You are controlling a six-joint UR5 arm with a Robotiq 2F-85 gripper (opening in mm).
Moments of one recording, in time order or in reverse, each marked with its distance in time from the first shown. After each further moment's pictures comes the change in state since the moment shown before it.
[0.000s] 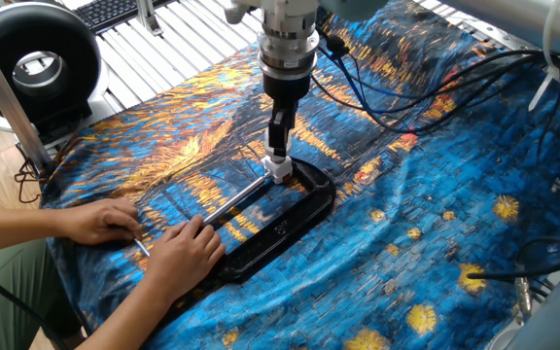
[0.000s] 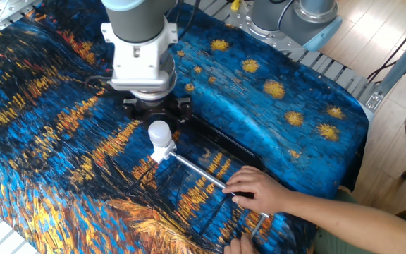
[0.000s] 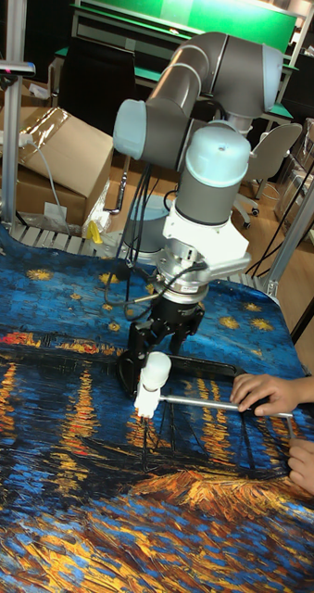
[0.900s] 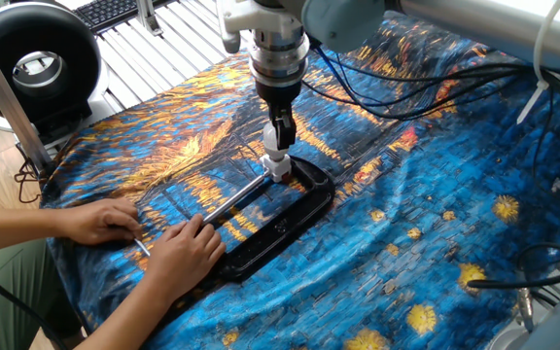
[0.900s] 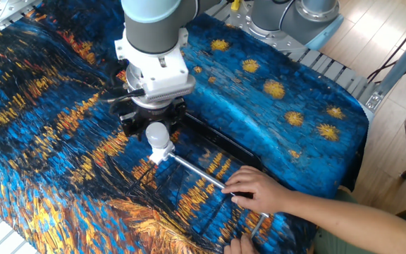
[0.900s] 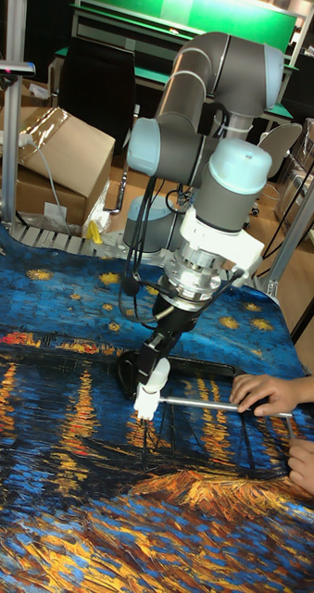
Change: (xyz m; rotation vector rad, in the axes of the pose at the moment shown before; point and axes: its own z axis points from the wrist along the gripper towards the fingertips) arm -0.013 -0.026 0.006 0.164 0.022 -0.486
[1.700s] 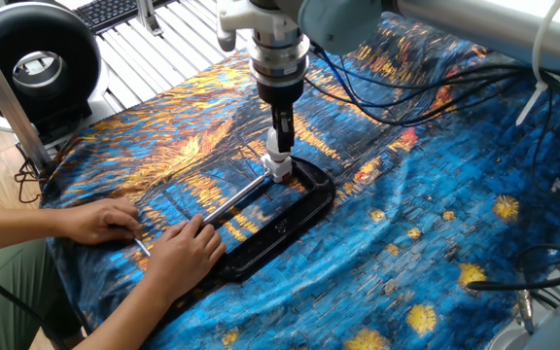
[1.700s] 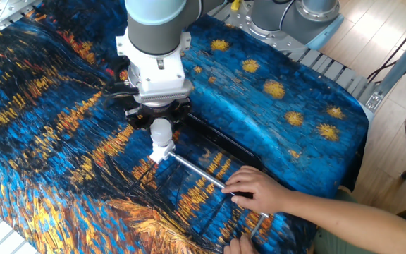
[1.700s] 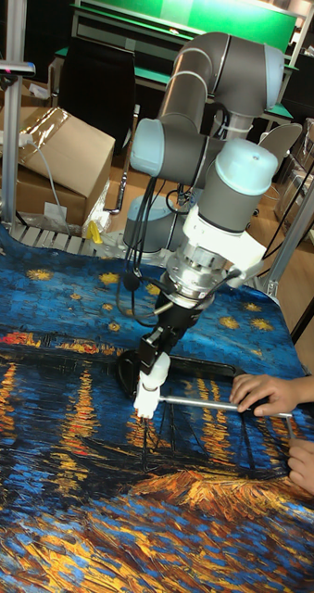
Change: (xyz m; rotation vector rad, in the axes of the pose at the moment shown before) arm 0.005 -0.006 -0.001 0.032 0.034 0.066
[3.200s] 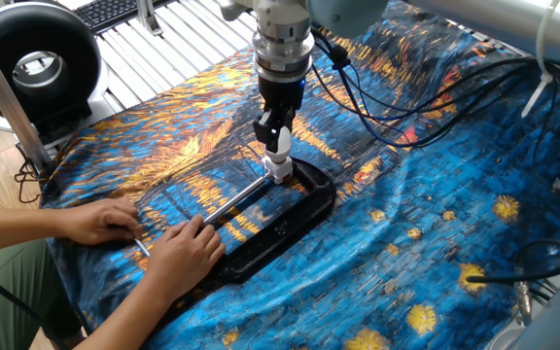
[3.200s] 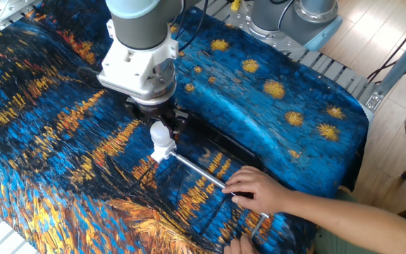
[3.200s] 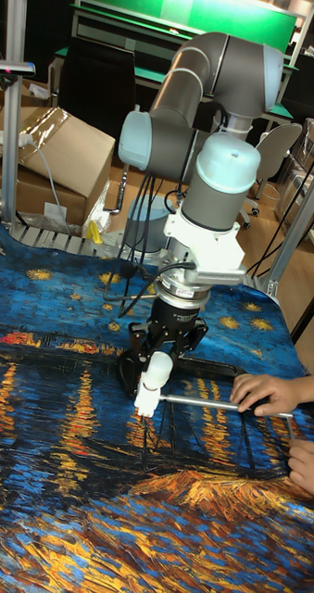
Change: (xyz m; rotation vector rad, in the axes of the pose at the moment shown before) arm 0.004 0.007 0.001 -0.075 -0.006 0.593
